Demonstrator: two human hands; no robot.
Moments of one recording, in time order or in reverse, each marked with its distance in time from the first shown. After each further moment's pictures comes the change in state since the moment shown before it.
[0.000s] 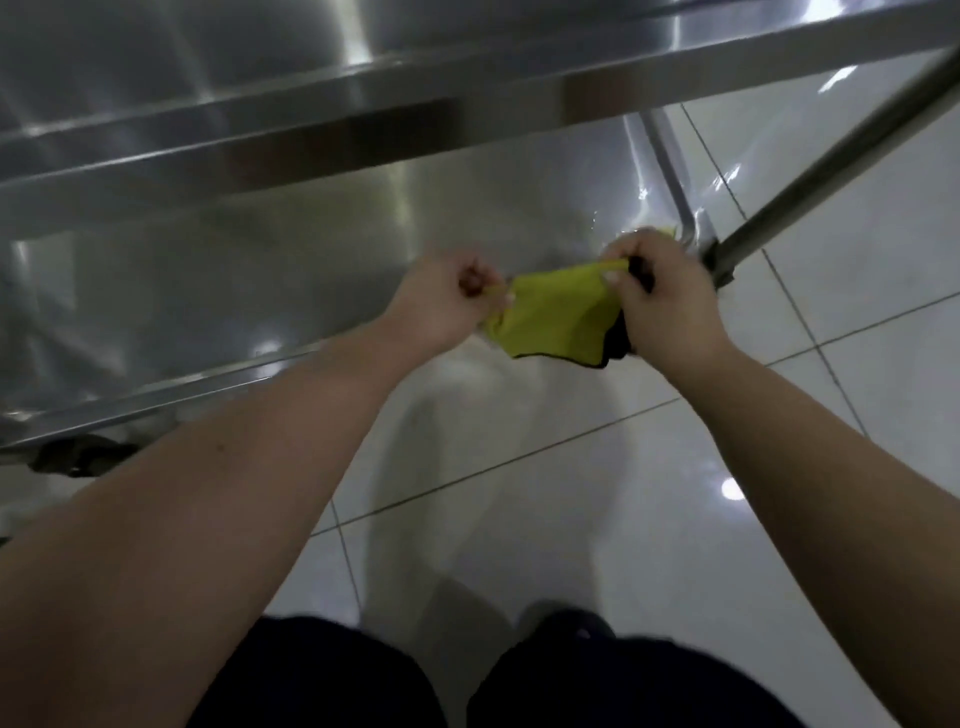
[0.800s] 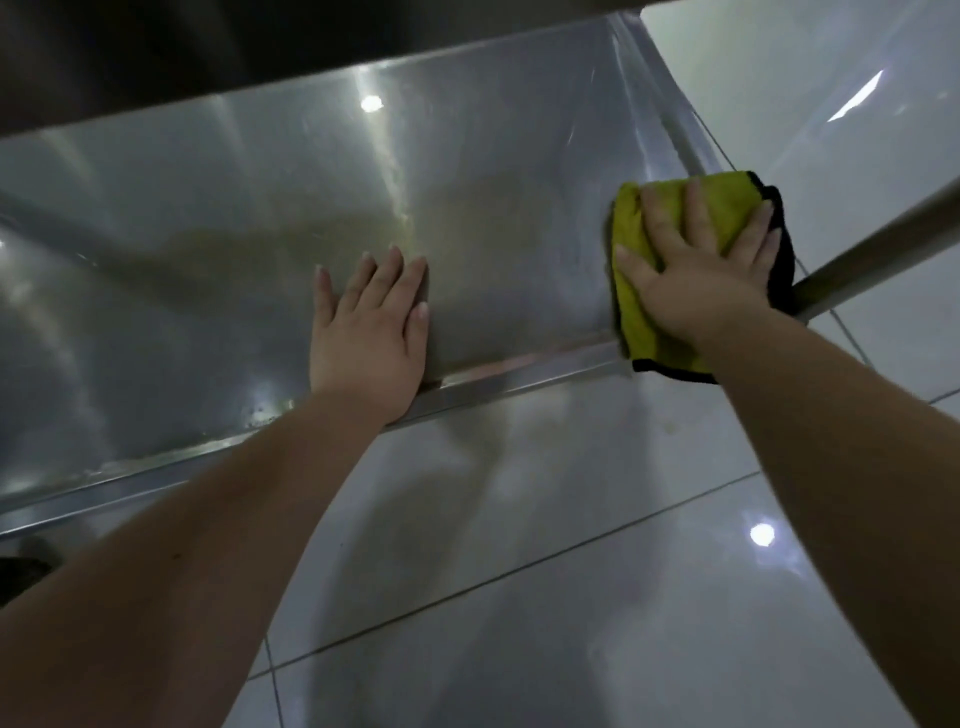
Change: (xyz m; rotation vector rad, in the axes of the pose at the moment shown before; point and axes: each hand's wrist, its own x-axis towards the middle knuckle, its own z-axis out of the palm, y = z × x) left_hand 0.080 -0.097 0.020 0.908 0.274 0.119; right_hand 0.149 0.121 0.028 -0.892 -0.135 0.209
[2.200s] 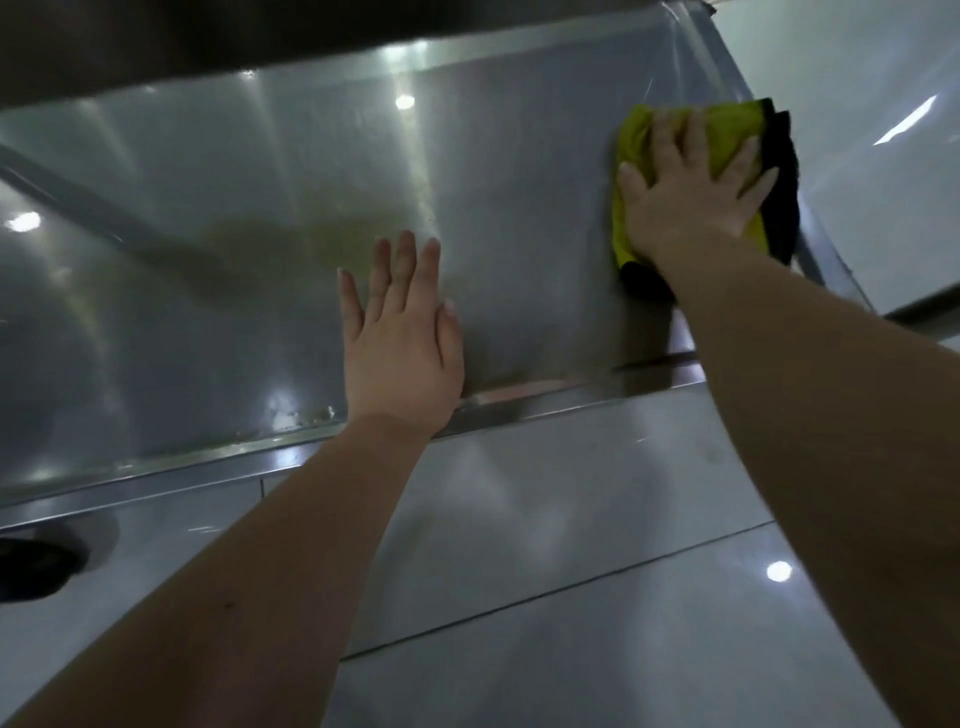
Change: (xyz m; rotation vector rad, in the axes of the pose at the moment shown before) left_hand -0.010 0.002 -0.003 -0.187 0.173 -0.122; right_hand 0.072 -0.084 -0.015 0.063 0.148 0.036
